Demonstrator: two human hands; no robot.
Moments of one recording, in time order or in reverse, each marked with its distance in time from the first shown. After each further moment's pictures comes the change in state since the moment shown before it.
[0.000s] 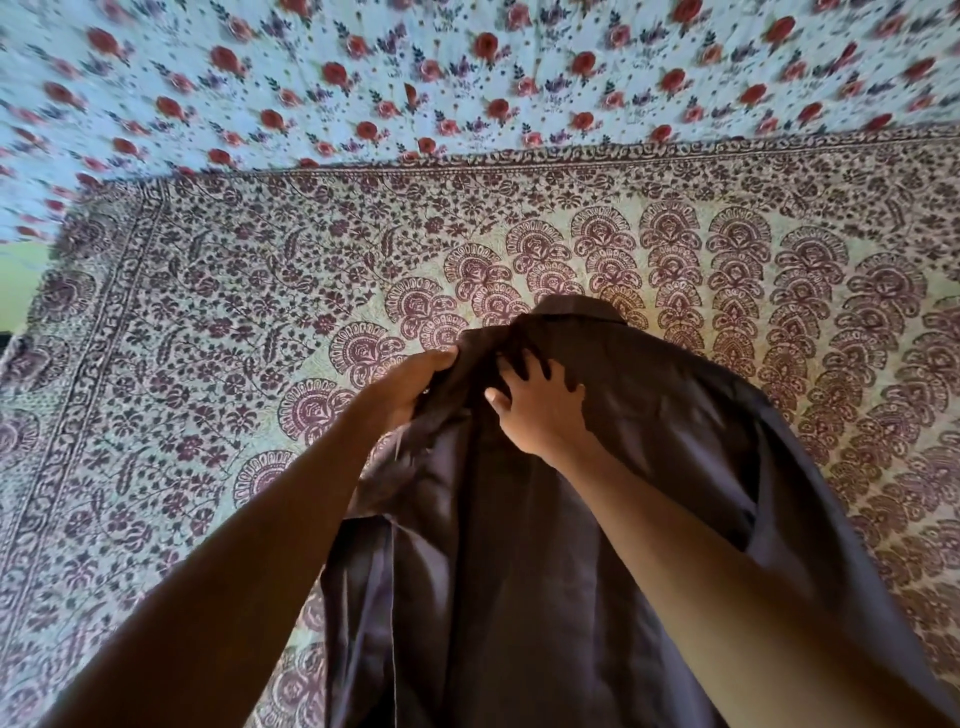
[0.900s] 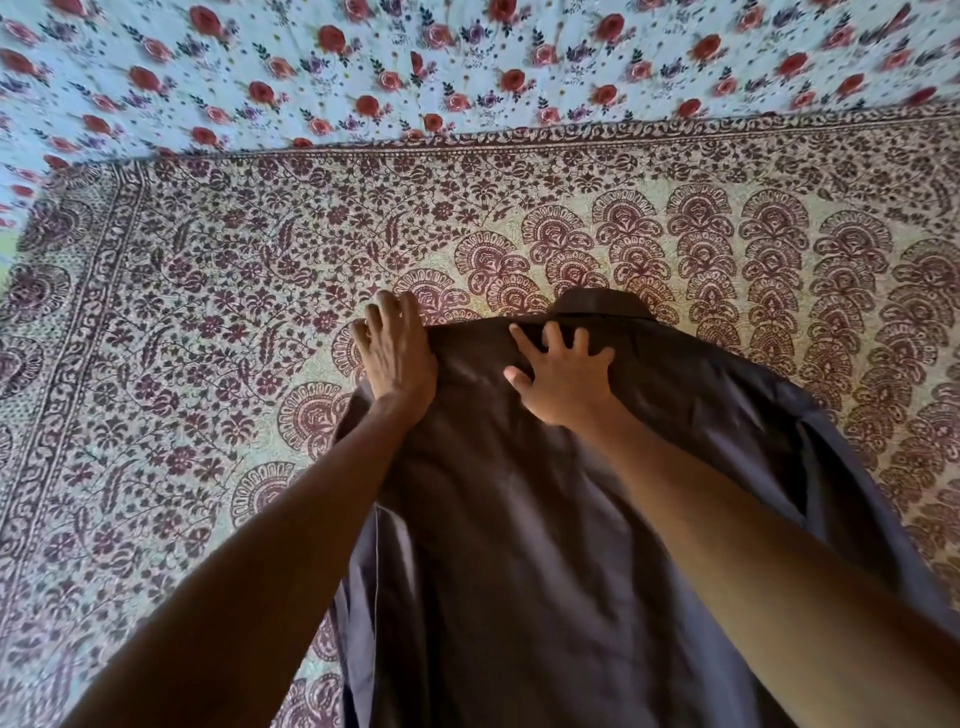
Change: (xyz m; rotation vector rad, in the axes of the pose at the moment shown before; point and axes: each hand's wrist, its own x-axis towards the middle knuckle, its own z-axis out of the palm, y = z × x) left_hand 0.043 -0.002 -0.027 1.320 0.925 0.483; right_hand 0.049 0.003 0.001 -0.257 0.053 0.015
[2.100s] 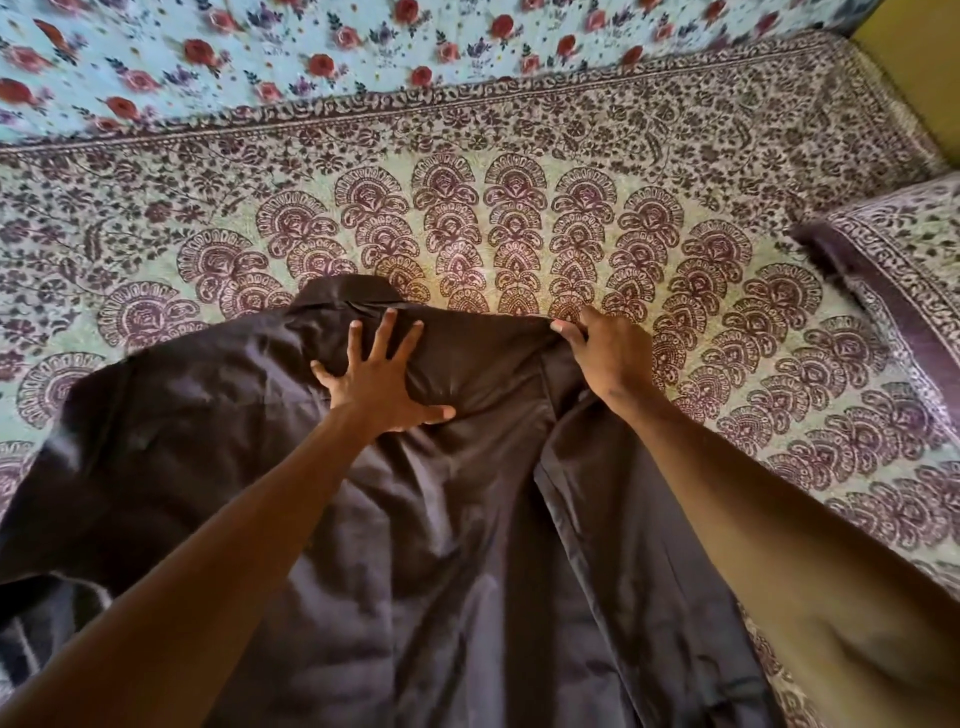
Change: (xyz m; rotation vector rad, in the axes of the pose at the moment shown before) left_hand -0.073 0.230 0.028 0.013 -0.633 0.355; right_hand -0.084 0.321 0.016 0.045 0.347 0.386
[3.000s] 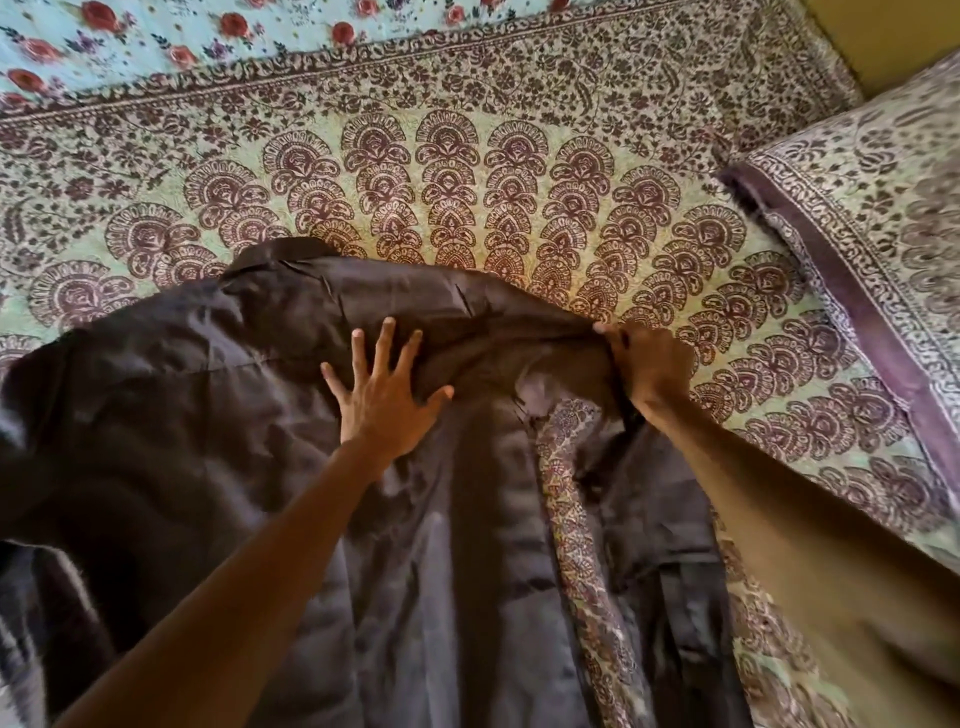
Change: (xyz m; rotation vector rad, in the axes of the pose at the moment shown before) left_hand -0.051 0.060 0.068 -0.058 0.266 0.105; right_hand -0.089 0.102 -0.019 -0.011 -0.058 0.243
